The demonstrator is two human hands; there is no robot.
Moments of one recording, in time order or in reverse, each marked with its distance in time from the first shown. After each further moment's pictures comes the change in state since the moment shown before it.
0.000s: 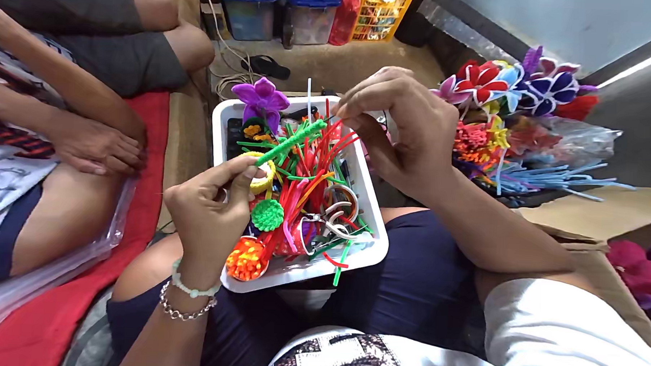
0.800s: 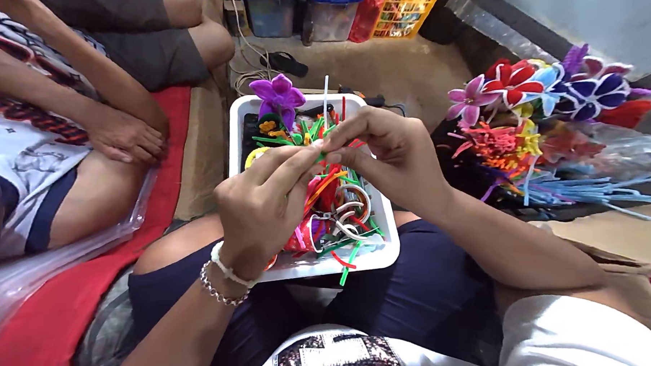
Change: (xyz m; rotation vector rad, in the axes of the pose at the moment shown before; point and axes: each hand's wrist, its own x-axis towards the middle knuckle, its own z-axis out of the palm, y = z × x) left_hand 0.007 0.034 0.025 0.258 0.061 0.361; right_hand -0.010 -0.008 0.021 0.523 -0.094 0.290
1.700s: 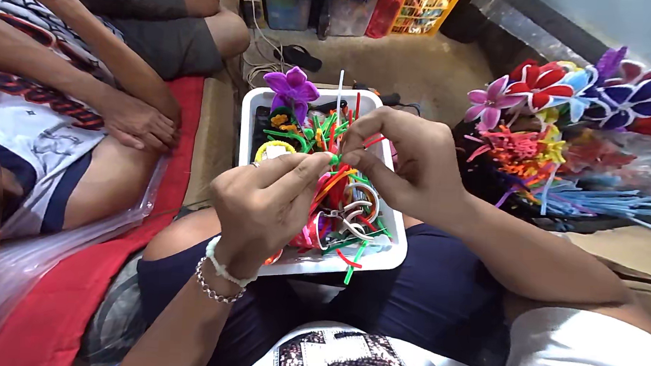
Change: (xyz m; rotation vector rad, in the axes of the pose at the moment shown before) left_hand -0.002 -0.002 -0.014 0.006 -0.006 0.062; right_hand -0.002 -0.007 0.000 -0.276 -0.042 -0.100
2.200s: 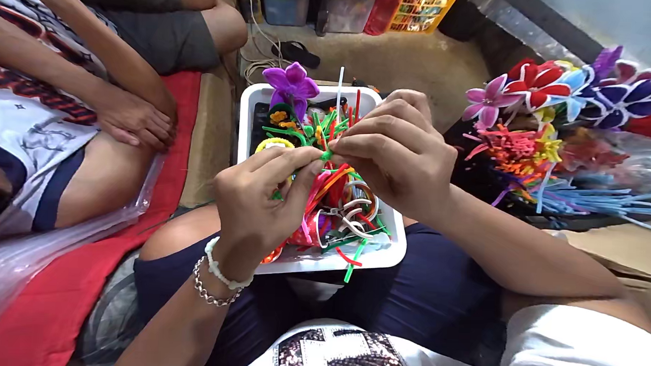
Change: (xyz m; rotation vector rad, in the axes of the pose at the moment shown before) left_hand -0.003 -0.002 -0.002 -0.170 -0.058 -0.202; right_hand -0.003 0.009 0.012 -0.263 0.108 -0.262
